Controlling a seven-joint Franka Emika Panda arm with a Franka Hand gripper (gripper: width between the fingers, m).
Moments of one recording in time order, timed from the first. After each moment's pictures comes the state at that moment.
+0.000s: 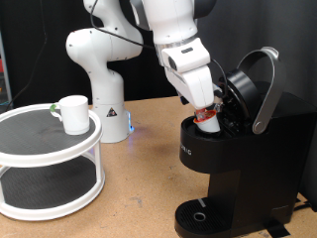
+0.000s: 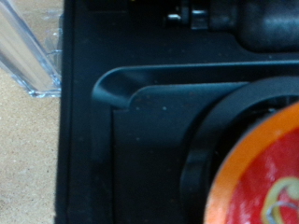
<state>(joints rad) 0.16 -0.23 -0.03 -2.43 0.33 2.28 -0.79</state>
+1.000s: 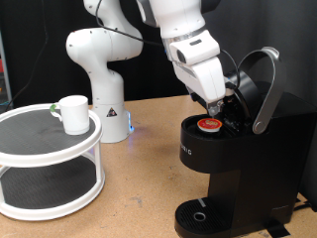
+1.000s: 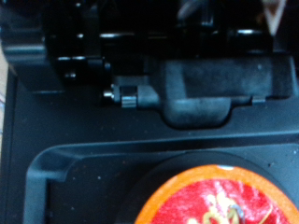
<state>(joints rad) 0.17 -0.21 -0.01 -2.38 0.38 2.30 -0.79</state>
